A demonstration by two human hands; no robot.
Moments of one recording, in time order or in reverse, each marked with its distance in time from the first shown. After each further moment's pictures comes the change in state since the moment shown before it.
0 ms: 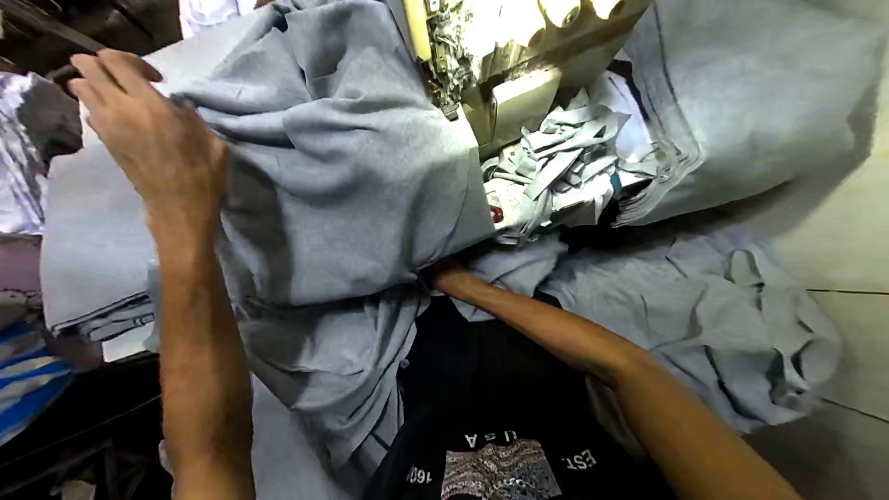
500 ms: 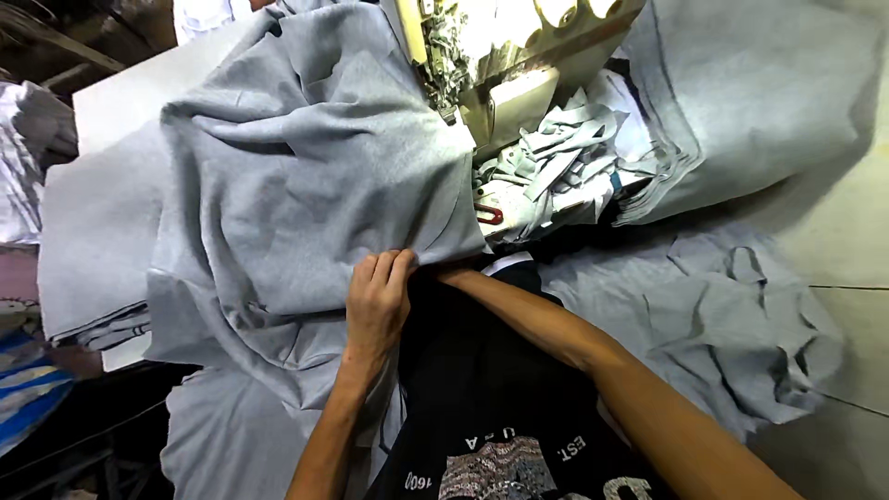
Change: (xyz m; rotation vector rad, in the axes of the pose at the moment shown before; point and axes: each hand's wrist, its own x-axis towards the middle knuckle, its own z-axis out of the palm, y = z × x) left_hand -0.214 0.151 0.044 -0.355 -0.030 0.301; right_hand -0.054 -0.050 -0.093 0.091 -0.356 0.201
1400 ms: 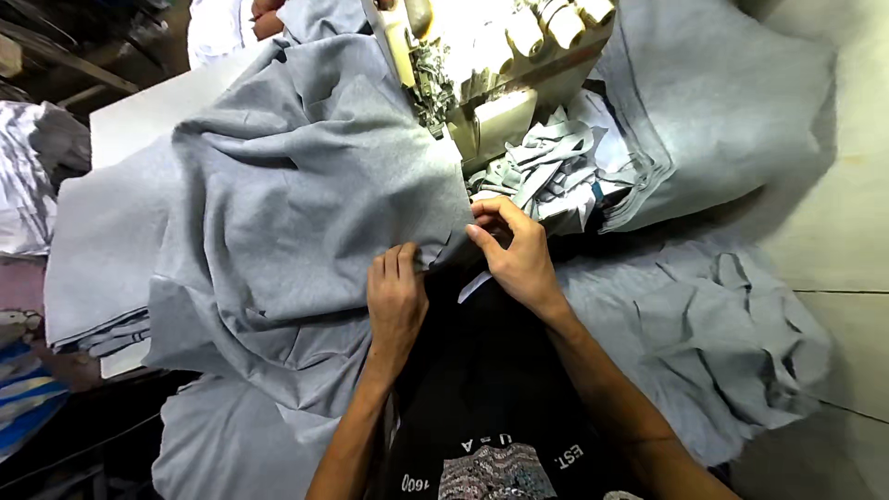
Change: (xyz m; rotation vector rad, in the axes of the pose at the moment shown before) left_hand 0.009 0.033 0.023 -0.058 0.032 -0.116; right_hand -0.038 0.053 -0.017 0.476 1.101 -0.553
